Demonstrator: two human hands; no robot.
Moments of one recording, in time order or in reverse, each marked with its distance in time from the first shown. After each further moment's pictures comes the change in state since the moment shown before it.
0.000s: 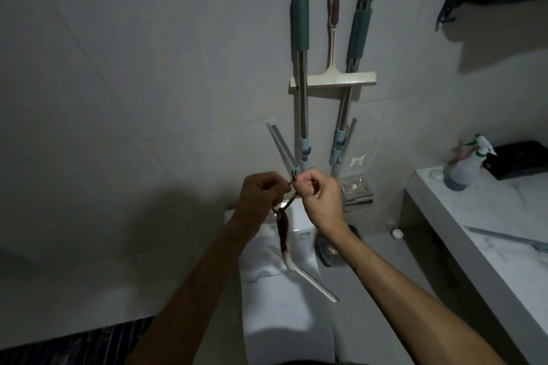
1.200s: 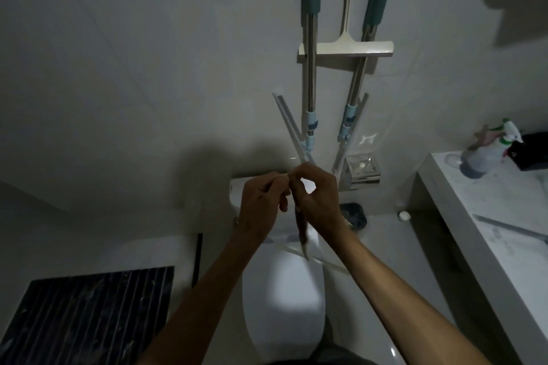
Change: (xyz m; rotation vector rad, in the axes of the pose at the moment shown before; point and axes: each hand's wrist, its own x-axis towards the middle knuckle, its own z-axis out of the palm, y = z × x) left_hand -0.055 -0.008 0.040 0.077 0.211 0.028; right_hand -0.031 0.005 -0.018 0.000 -0.158 -0.127
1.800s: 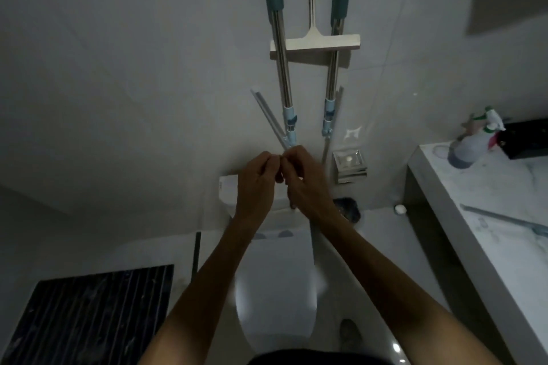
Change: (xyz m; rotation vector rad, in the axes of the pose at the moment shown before) left_hand 0.001 0.013 0.068 0.181 0.066 0.022; right_hand -0.007 0.009 -0.052 0.108 -0.052 0.063
